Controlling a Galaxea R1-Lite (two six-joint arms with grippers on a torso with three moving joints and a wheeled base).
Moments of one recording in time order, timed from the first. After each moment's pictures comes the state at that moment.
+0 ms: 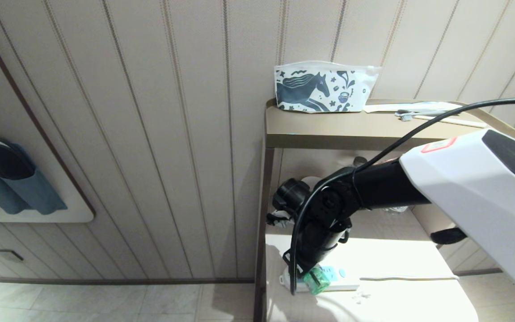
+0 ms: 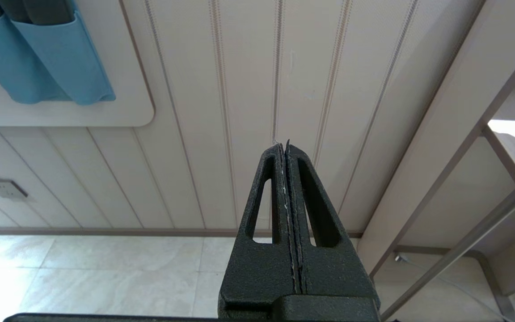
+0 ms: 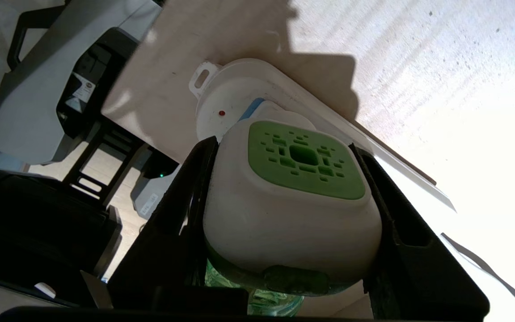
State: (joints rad) left arm 0.00 0.00 0.00 0.02 -0.01 0.01; right arm 0.64 2.19 -1.56 0.63 -0.07 0.01
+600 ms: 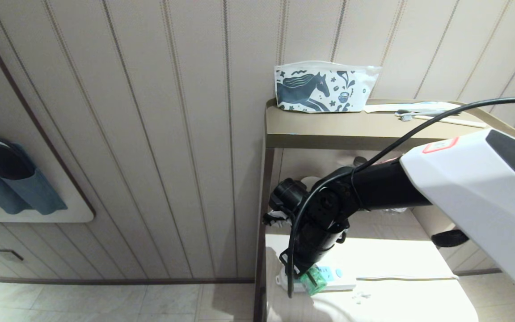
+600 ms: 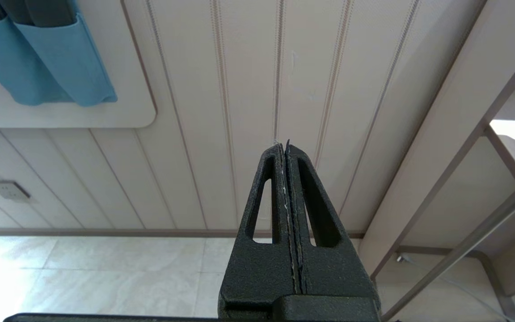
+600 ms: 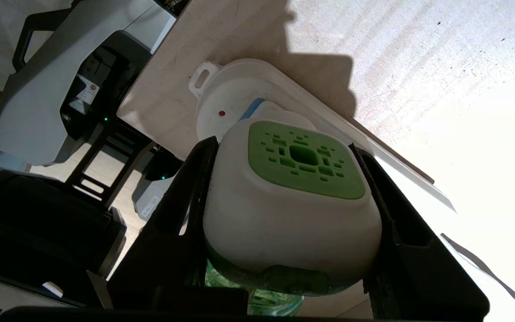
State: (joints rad) left arm 0.00 0.00 0.00 0.02 -0.01 0.01; right arm 0.66 2.19 -1.56 0.63 -0.07 0.01
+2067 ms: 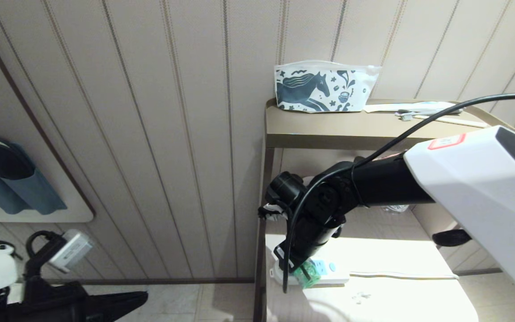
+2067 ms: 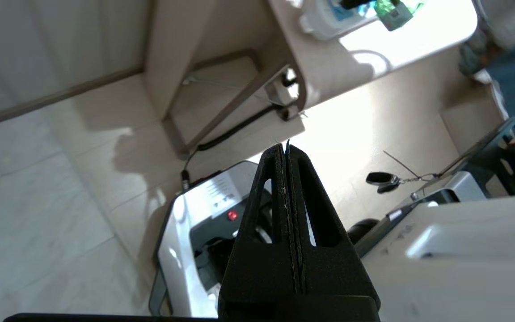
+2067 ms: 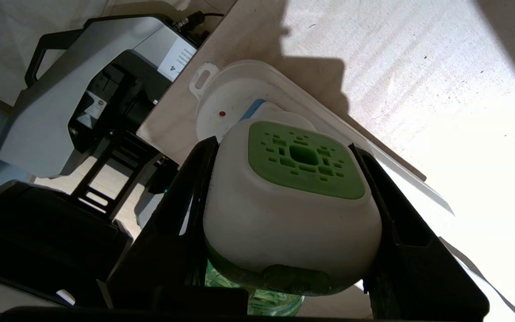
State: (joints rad) left arm -0.40 1.26 -0.24 -0.43 -0.42 -0.17; right arm 0.67 2.19 -1.61 0.63 -0.07 0.02
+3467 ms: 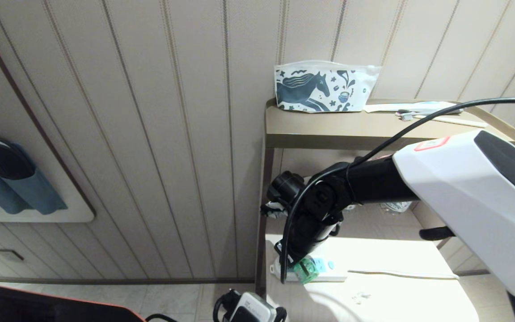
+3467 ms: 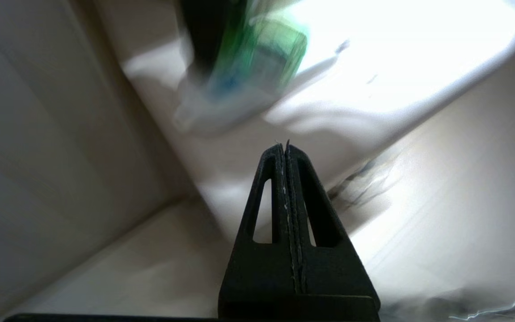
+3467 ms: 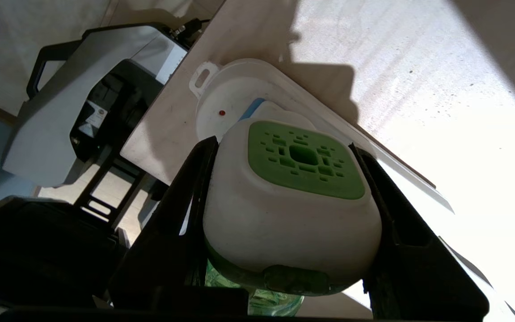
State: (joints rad) left arm -1.30 2.25 -0.33 -1.53 0.49 -0.21; right arm 0.64 2.23 -1.65 0.63 -0.06 0.02
